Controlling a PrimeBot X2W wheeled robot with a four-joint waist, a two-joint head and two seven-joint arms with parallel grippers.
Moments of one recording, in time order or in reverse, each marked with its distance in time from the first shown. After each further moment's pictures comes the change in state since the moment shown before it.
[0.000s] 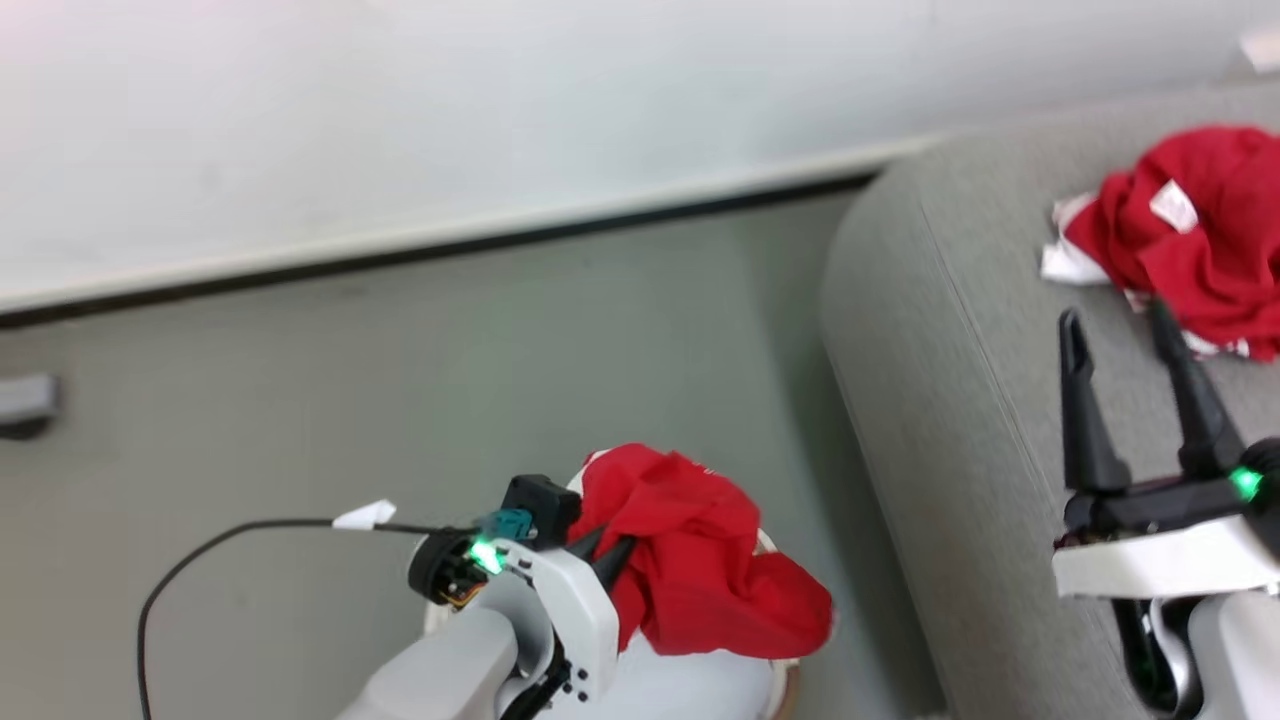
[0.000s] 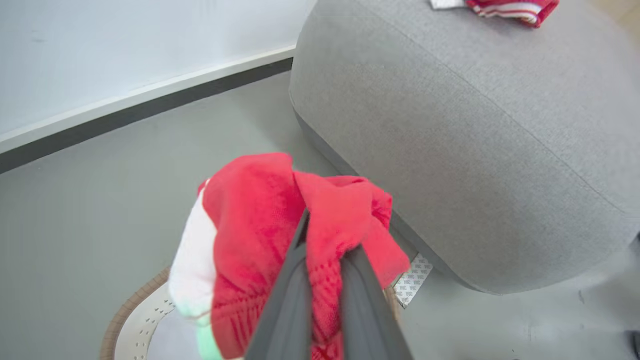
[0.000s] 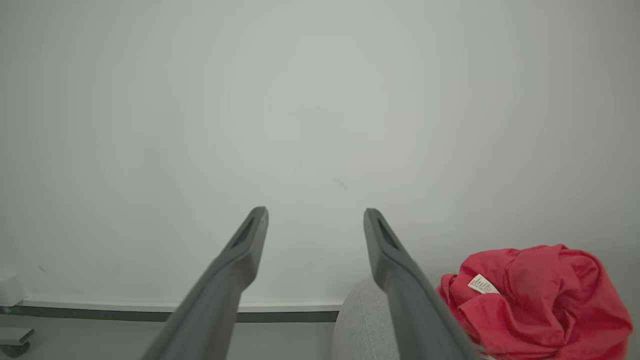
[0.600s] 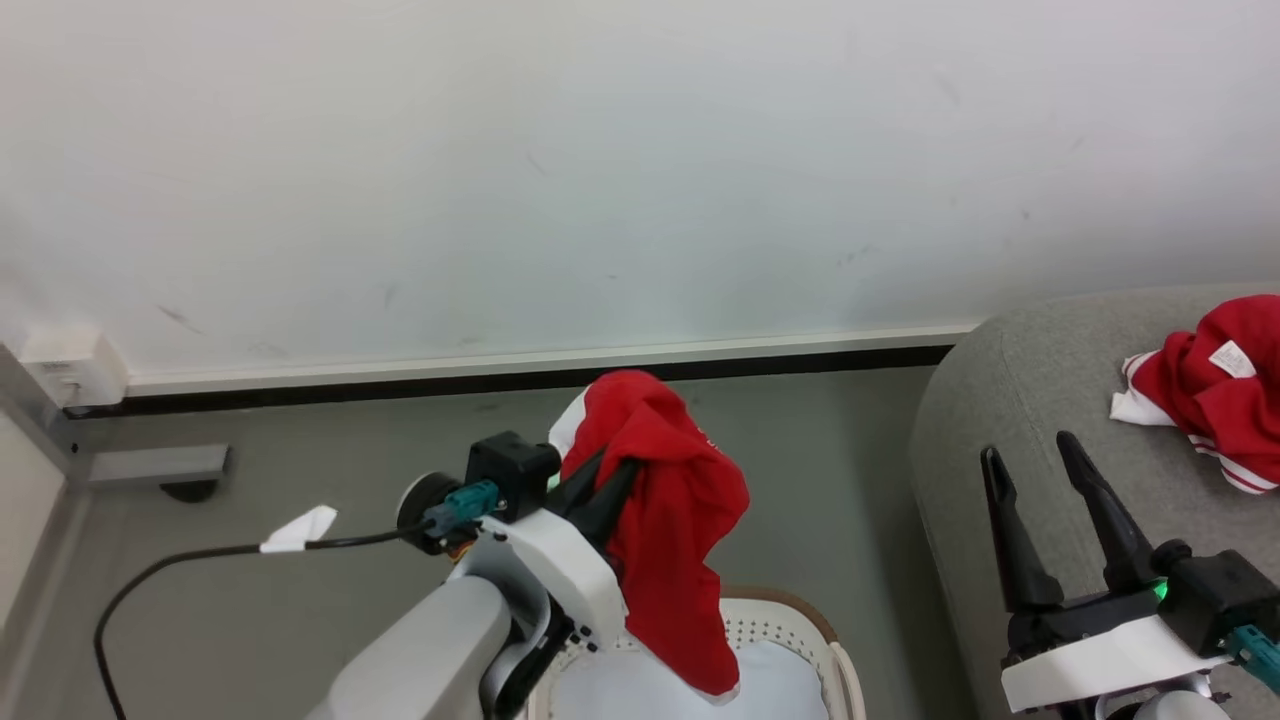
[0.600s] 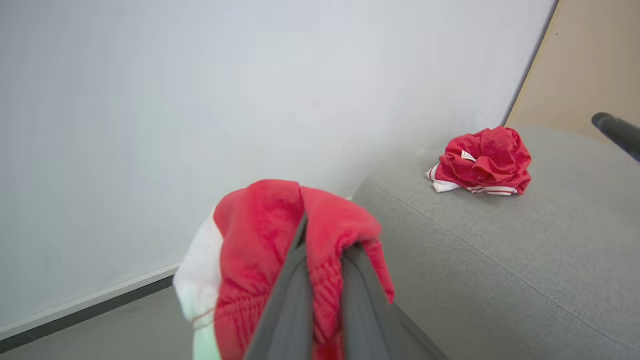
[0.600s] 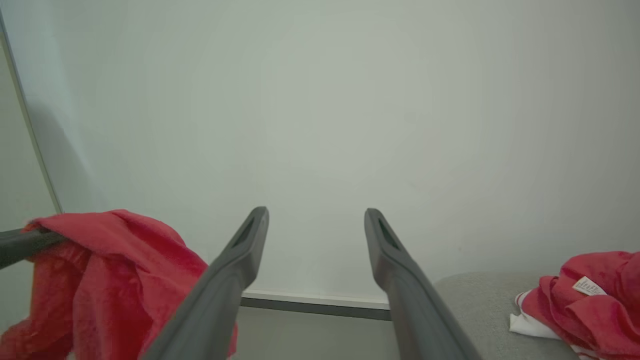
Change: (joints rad) left arm 0.117 0.083 0.239 -0.395 0.138 0.060 0.000; right arm 0.139 -0.007 0.092 0.069 0.045 0.000 0.000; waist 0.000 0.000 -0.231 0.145
